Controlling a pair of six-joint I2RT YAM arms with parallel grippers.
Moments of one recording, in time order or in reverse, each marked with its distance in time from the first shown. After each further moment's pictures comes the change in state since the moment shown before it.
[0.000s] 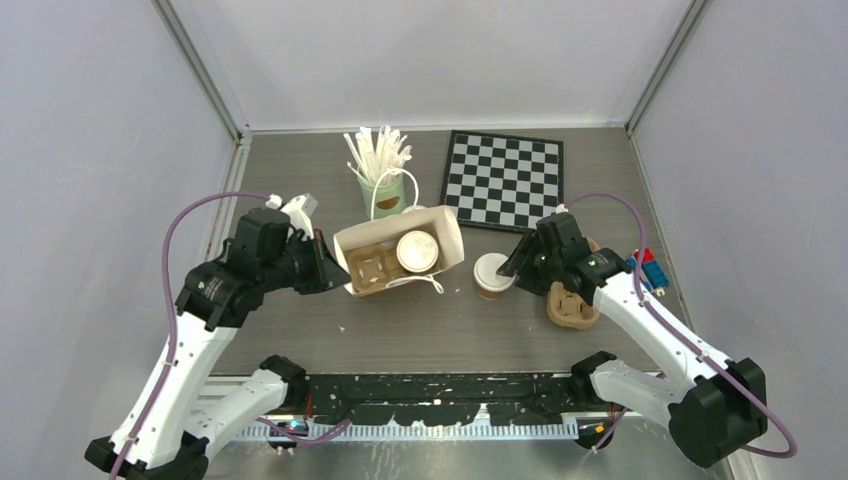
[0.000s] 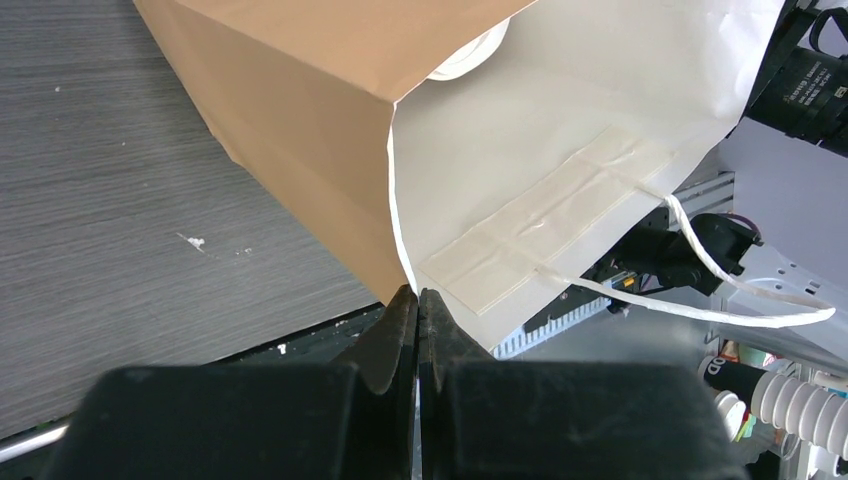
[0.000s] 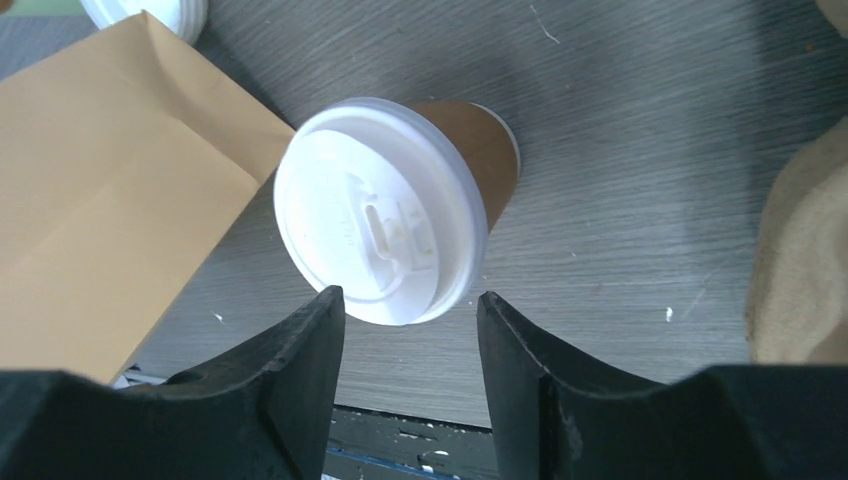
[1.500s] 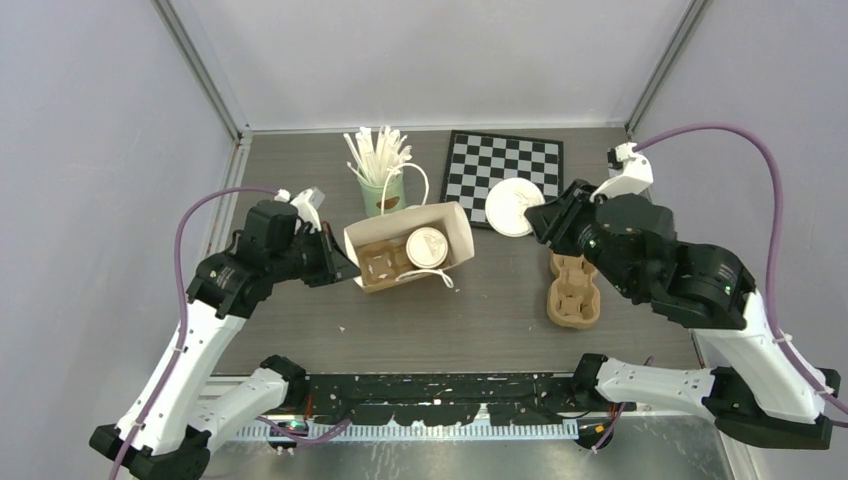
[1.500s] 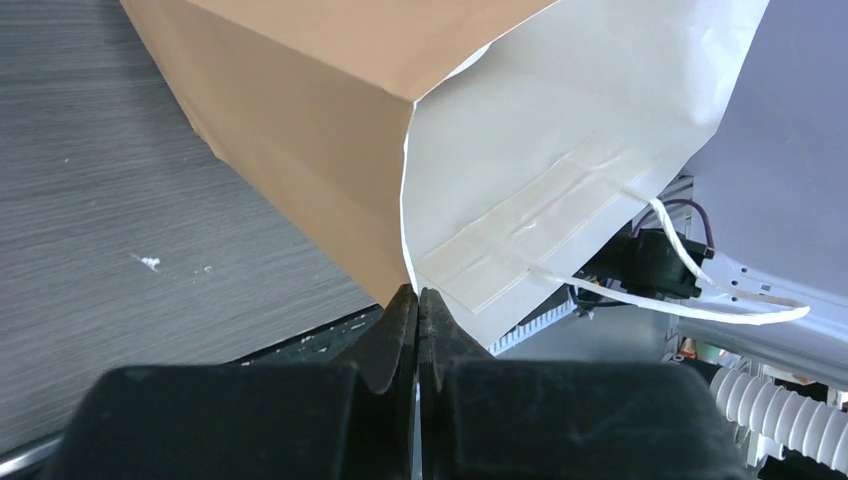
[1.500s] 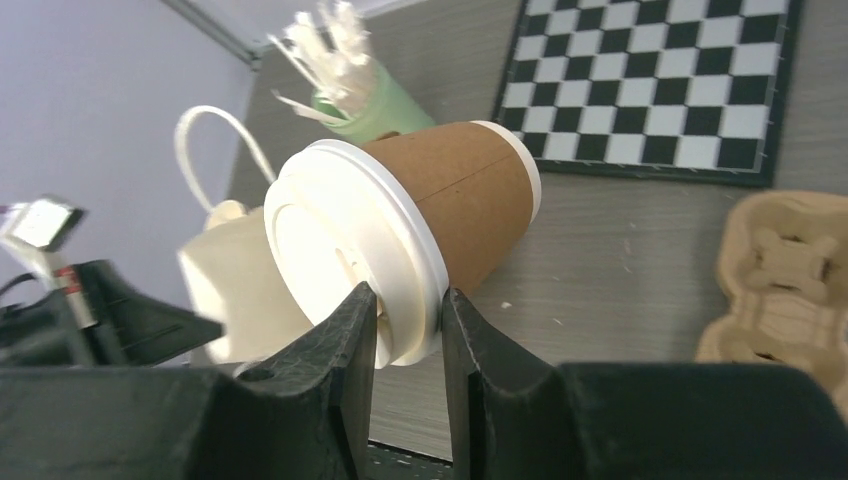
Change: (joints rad) left arm 0.000 0.047 -0.022 0.093 0.057 -0.054; right arm 0.563 -0.069 0.840 -0.386 0.652 -0.166
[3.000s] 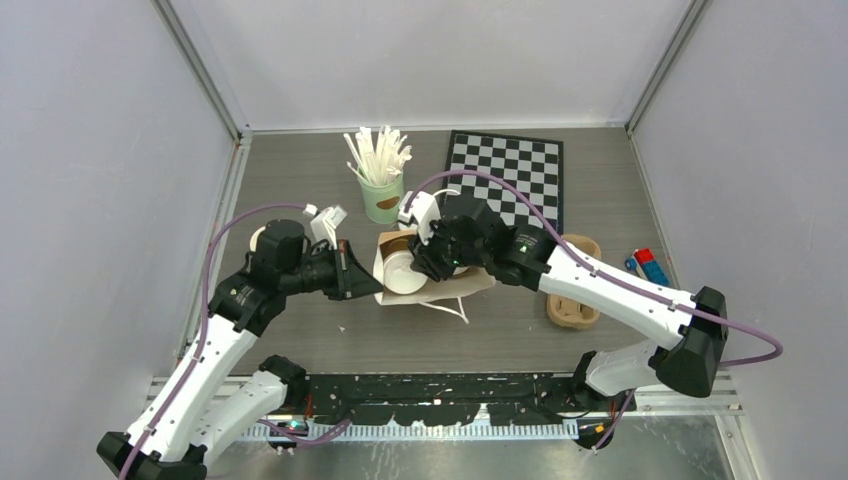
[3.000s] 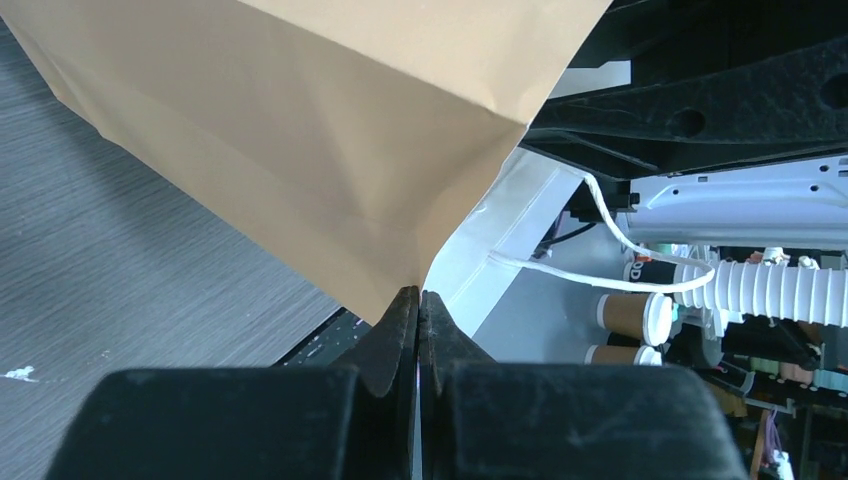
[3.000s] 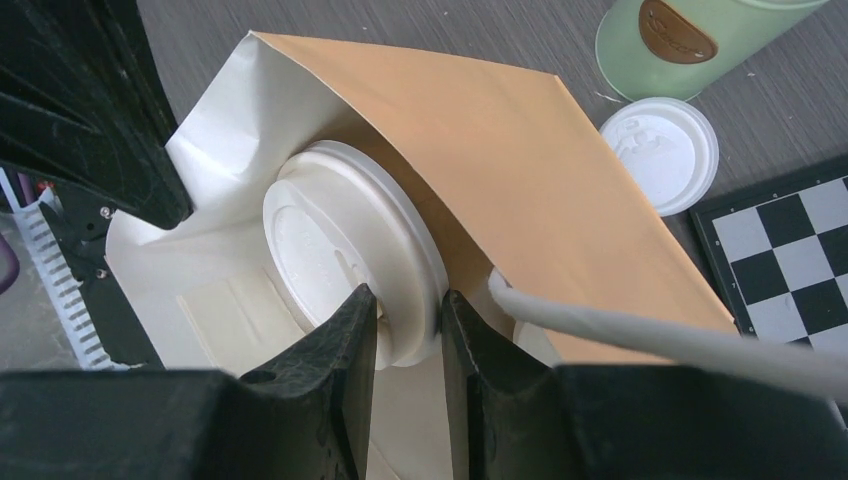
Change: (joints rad) left arm 0.000 -0.108 -0.284 0.309 0.288 0.038; right arm -0.009 0.393 -0.337 0.527 -0.687 -0.828
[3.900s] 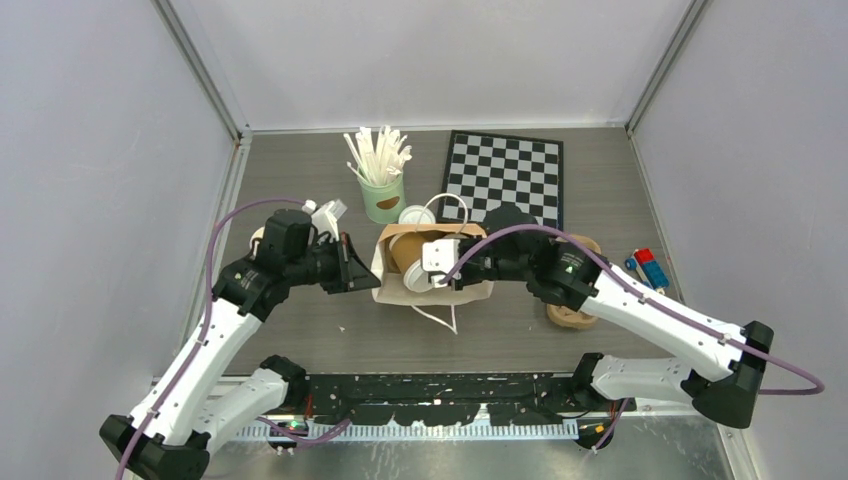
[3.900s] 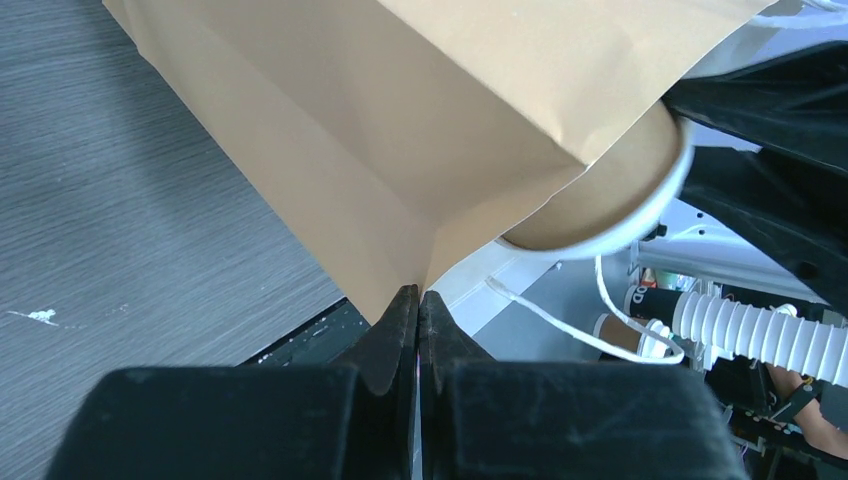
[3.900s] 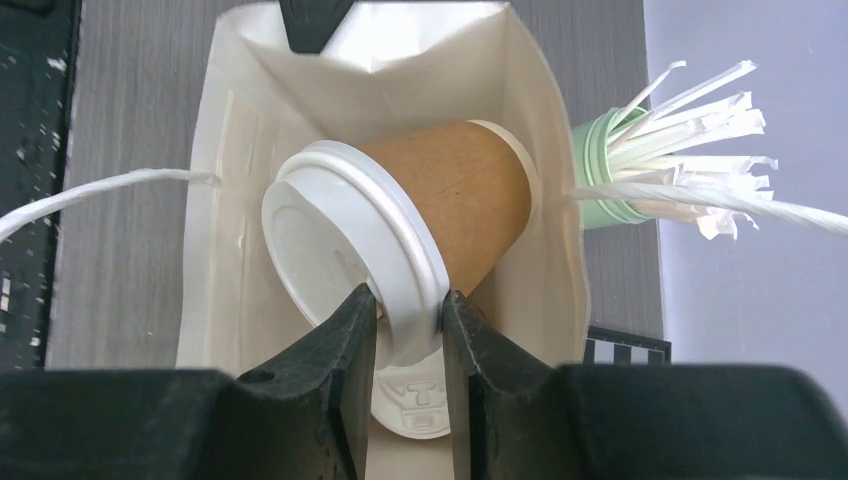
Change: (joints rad) left arm 0.000 0.092 0.082 -0.105 -0.081 -0.027; right arm -0.023 -0.216 -0.156 0.042 -0.152 -0.718
